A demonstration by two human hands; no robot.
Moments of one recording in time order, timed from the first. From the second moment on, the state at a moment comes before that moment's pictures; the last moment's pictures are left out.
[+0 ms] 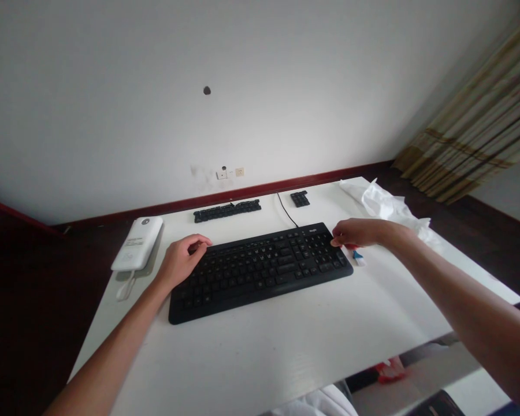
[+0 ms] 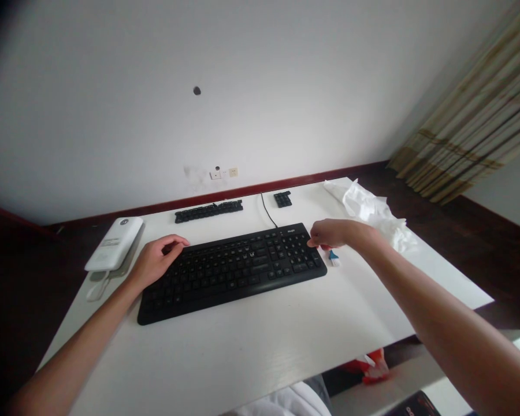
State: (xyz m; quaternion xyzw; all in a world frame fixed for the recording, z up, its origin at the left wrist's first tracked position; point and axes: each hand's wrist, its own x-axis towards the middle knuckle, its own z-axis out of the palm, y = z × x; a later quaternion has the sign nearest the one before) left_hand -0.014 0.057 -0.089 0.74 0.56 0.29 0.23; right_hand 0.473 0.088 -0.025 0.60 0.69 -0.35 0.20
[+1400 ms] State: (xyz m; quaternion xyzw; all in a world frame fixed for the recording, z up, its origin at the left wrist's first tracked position) left_hand -0.013 0.054 -0.085 0.75 0.56 0.28 0.24; right_hand 0.495 0.235 -0.073 0.56 0.78 -0.20 -0.18
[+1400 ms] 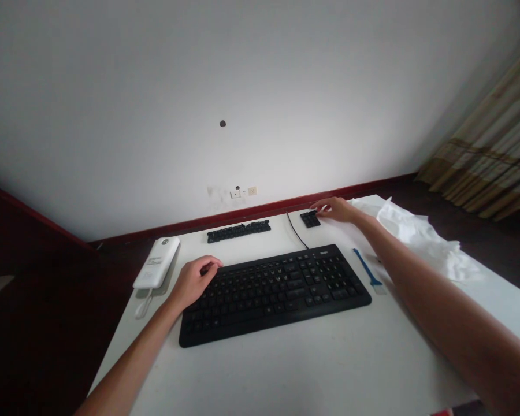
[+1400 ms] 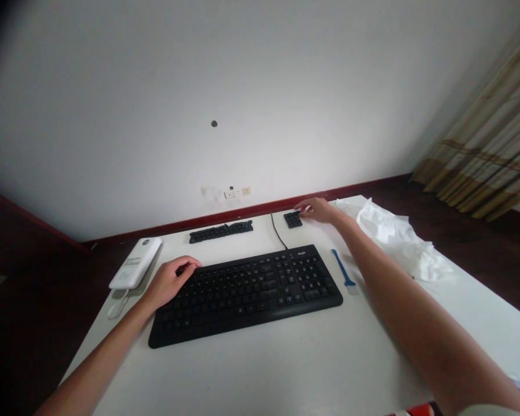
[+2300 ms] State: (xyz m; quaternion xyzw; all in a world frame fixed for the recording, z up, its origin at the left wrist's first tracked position) left_hand -0.013 0.055 -0.085 0.74 0.56 0.28 0.24; right_hand 0.499 0.116 -0.021 0.45 0.73 -0.48 -0.17
